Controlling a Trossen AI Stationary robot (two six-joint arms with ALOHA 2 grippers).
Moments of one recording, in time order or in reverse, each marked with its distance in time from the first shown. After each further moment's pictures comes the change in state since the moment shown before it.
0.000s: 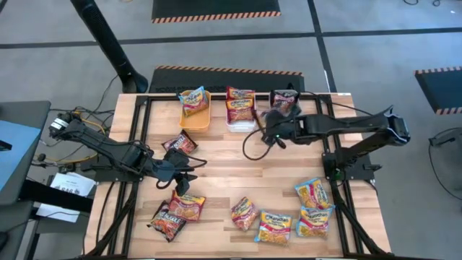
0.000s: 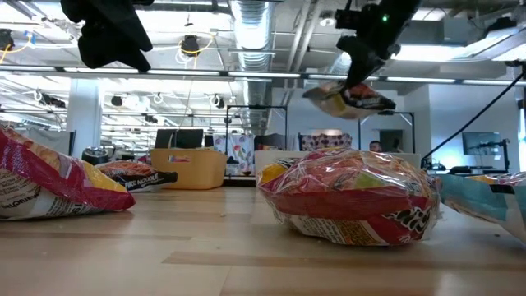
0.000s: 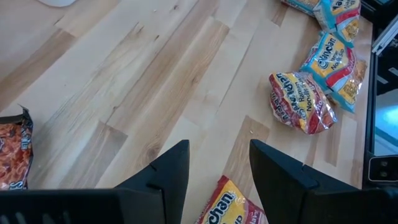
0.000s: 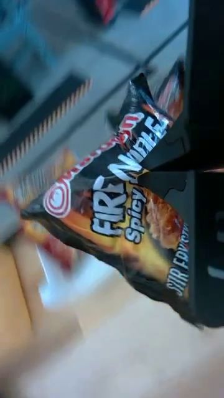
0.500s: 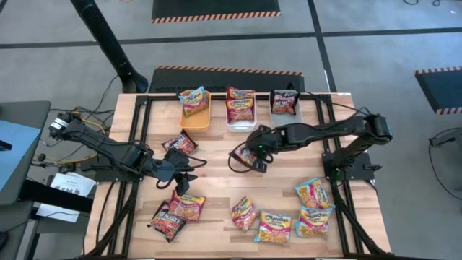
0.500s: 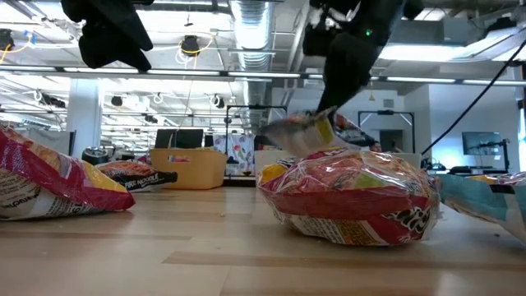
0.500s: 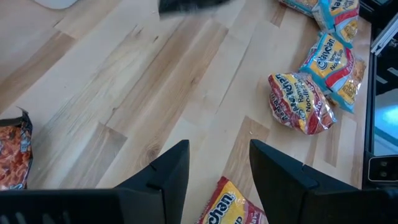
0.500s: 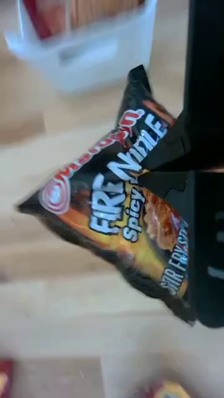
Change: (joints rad) left arm 0.000 0.000 0.000 0.003 0.000 0.004; right arm 0.045 0.206 -0.002 0.210 -0.594 -0.218
